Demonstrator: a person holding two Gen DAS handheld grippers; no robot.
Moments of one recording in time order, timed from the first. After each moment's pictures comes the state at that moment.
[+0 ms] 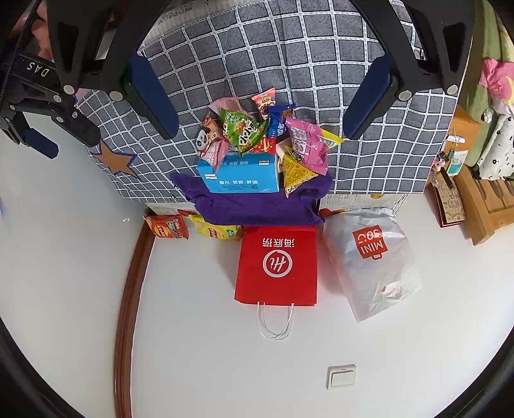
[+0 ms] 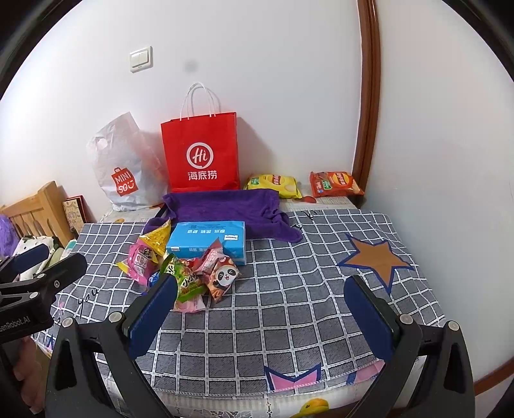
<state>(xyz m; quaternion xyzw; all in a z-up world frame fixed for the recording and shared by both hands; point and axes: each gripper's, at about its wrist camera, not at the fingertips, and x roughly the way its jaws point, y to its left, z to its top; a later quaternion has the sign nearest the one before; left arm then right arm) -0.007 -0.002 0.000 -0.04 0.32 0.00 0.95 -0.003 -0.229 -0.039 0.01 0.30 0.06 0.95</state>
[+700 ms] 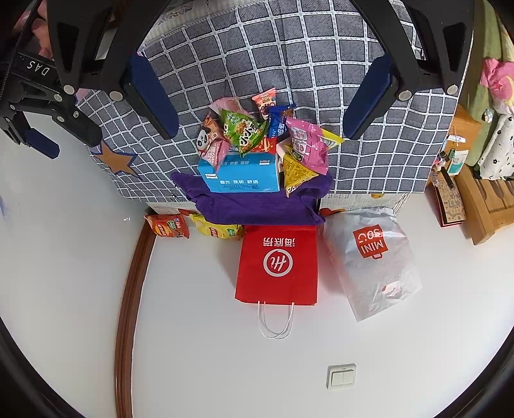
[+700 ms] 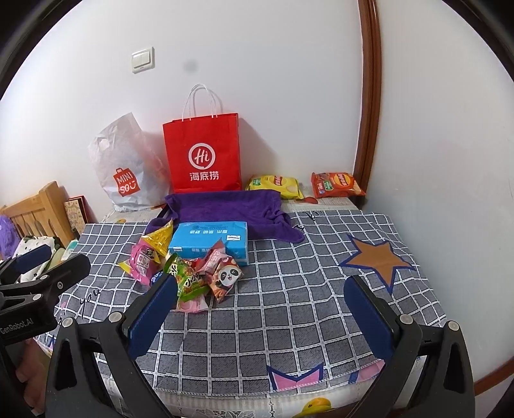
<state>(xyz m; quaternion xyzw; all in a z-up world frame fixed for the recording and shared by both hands) -0.009 -0.001 -0.001 -0.04 0.32 -0.01 0.95 -0.006 -0.226 -0.040 0.01 0.29 0.06 0.95</state>
